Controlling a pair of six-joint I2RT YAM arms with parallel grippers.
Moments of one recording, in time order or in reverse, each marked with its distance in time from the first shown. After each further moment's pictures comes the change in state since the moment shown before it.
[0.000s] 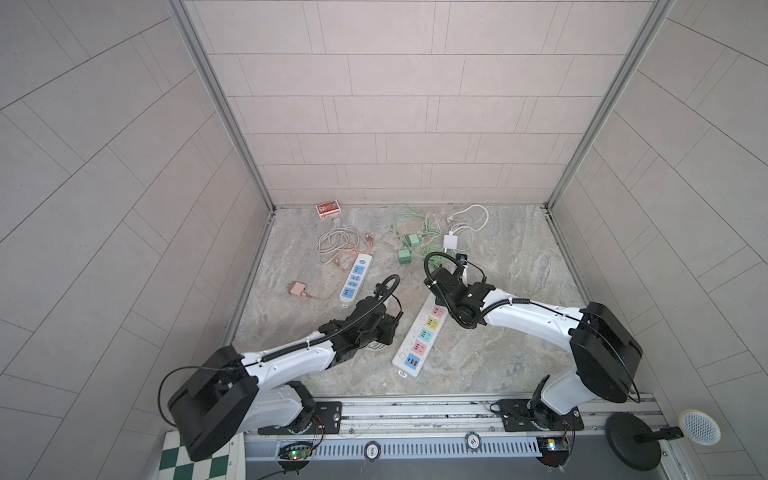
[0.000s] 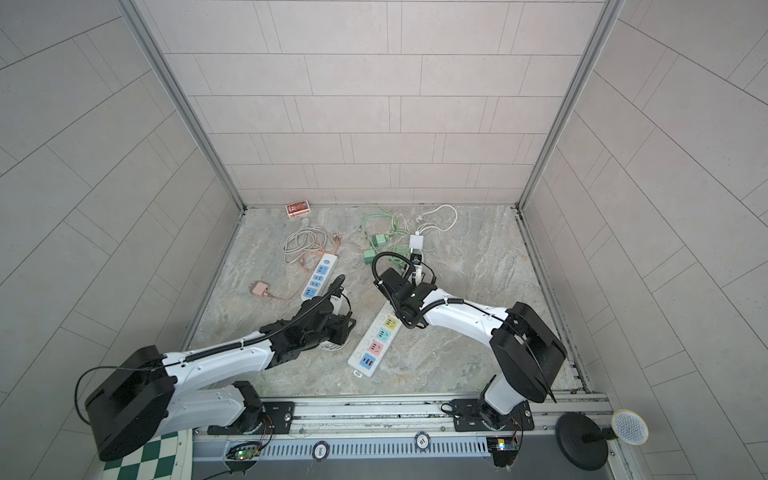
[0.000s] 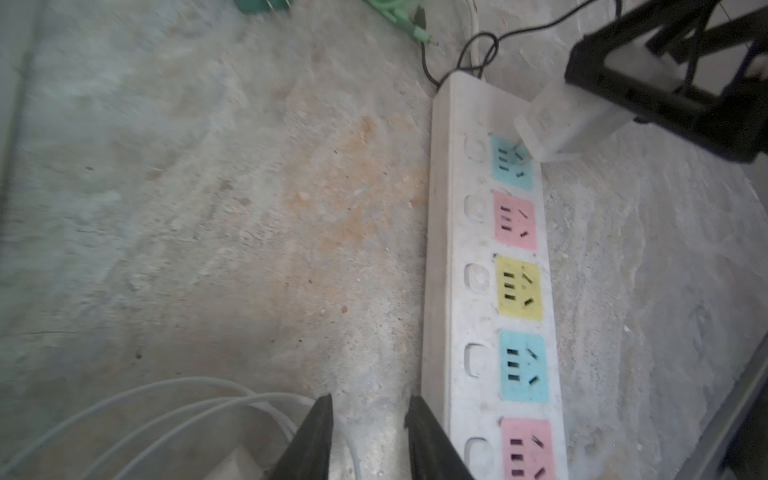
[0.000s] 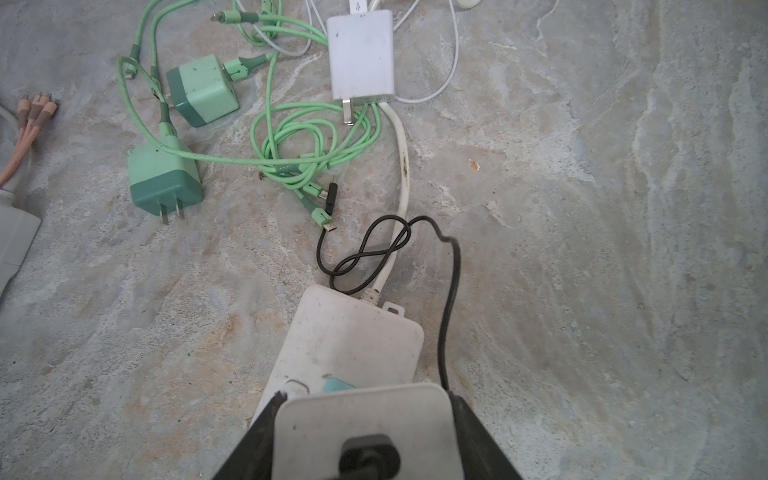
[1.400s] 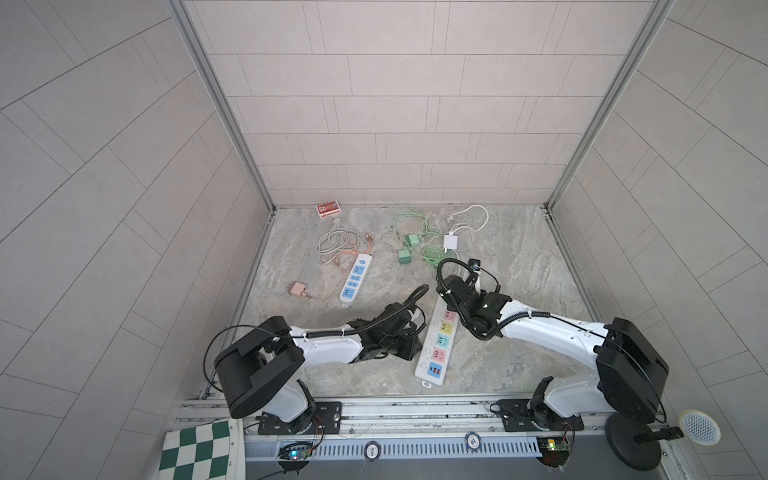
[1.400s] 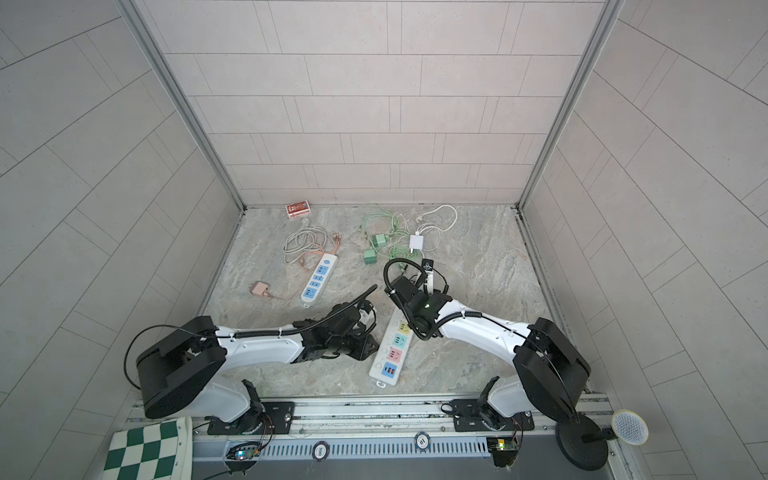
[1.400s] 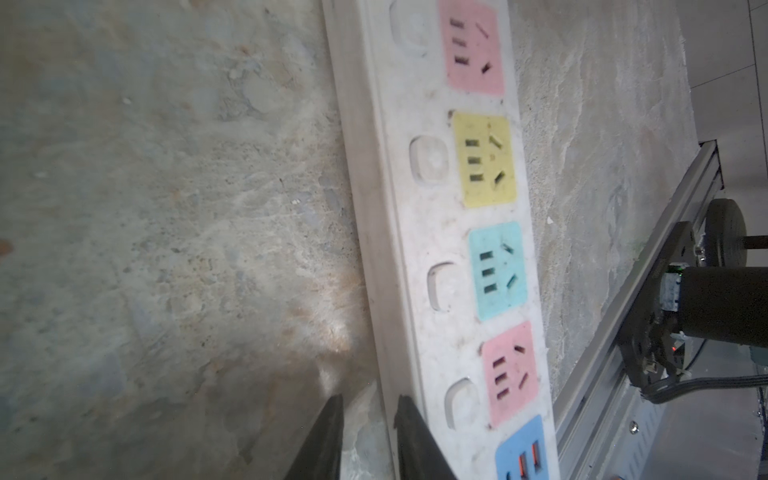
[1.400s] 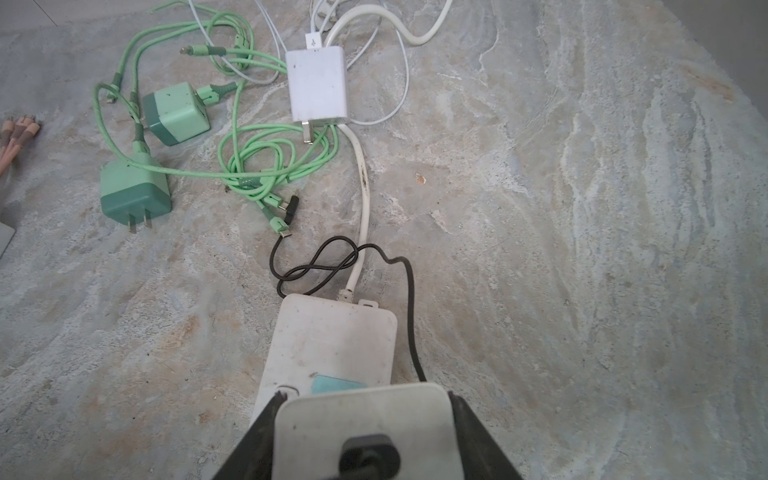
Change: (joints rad) left arm -0.136 0.229 0.089 0.038 0.213 -0.099; right arm 0.000 -0.140 -0.136 0.024 0.069 -0.026
